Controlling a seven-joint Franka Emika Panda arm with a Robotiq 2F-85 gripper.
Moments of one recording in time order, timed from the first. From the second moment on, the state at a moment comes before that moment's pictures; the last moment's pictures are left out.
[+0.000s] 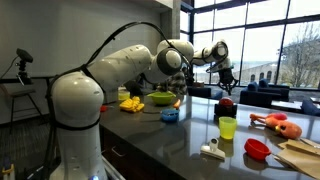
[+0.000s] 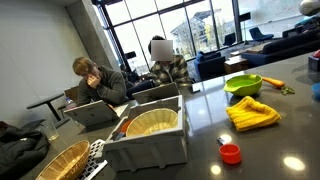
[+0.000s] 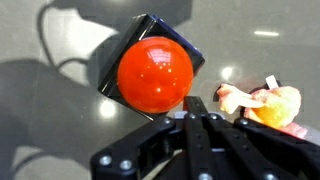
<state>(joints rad) -0.12 1.12 -0.39 -0.46 0.14 1.73 2.60</state>
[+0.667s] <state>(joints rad) -0.07 1.12 -0.39 -0.46 0.14 1.73 2.60</state>
